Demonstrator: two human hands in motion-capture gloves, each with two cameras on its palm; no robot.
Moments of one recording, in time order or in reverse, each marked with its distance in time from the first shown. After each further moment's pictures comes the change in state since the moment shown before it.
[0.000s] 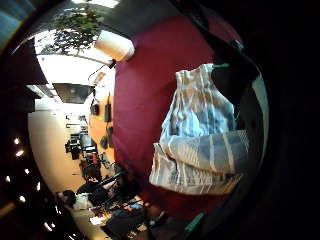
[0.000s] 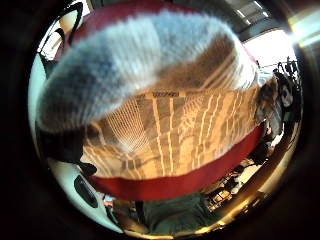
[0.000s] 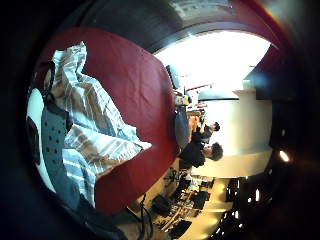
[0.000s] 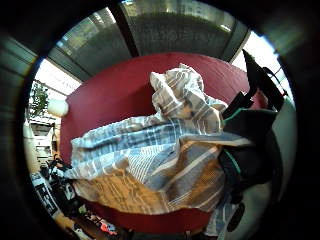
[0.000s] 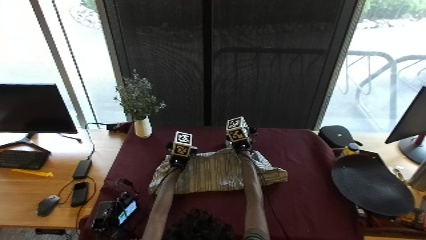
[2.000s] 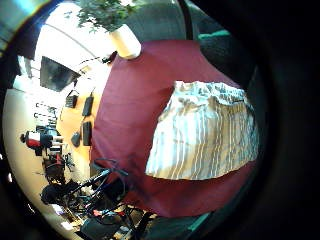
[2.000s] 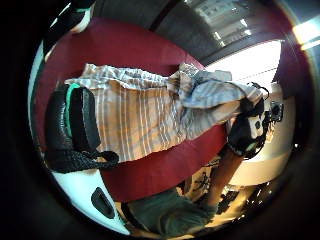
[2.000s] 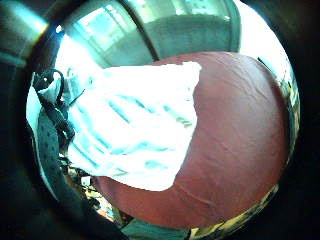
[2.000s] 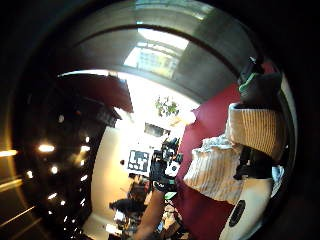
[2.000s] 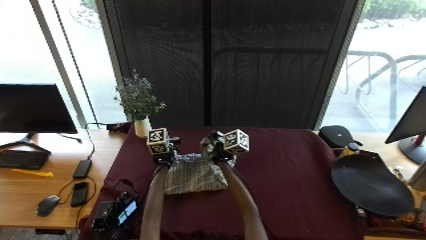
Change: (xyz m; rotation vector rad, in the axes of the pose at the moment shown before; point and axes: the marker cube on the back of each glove) left arm -0.093 0.059 -0.053 -0.005 0.197 -0.269; right arm -0.077 0.098 -0.098 0.287 -1.359 -0.147
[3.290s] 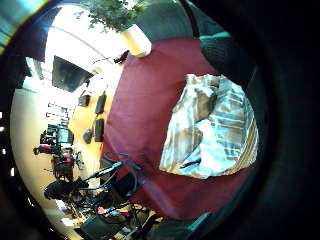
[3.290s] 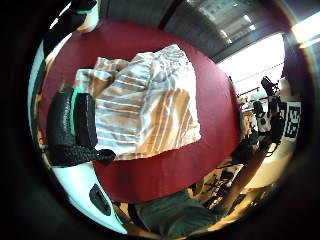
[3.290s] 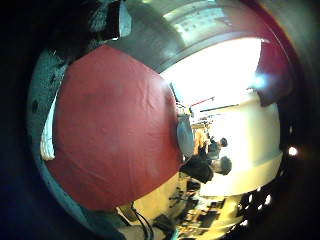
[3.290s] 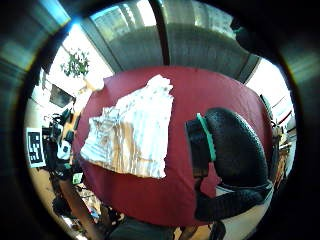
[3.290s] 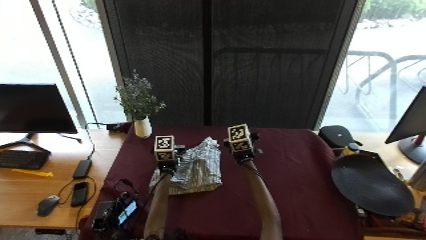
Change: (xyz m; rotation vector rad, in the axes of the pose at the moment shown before) left arm 0.021 0.027 0.006 0.090 -0.052 0.101; right arm 0.063 0.011 -0.088 -0.229 1.176 -0.029
